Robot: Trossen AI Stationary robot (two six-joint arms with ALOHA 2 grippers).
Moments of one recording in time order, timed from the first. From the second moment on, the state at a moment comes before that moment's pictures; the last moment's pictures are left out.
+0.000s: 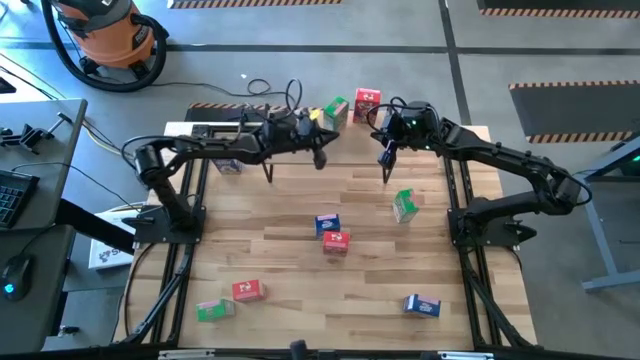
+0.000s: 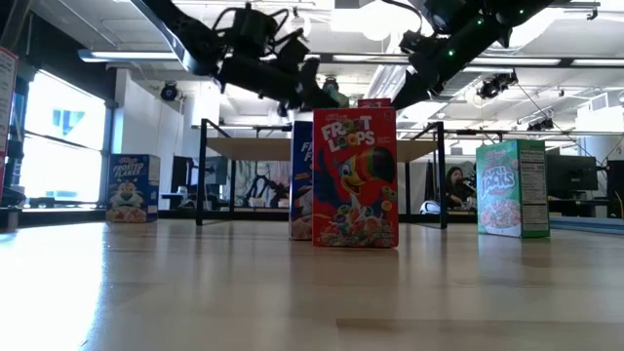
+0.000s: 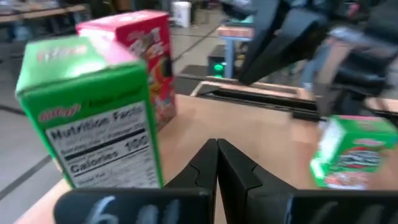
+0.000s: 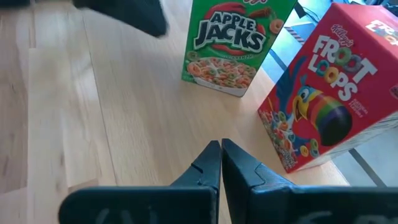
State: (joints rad) left arm 0.46 1.73 1.06 0.48 0.10 0.06; right arm -0.60 1.23 0.95 -0.28 -0.06 -0.28
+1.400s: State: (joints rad) left arm 0.58 1.81 1.06 0.55 0.24 0.01; right arm -0.60 1.23 0.95 -0.28 -0.06 -0.27
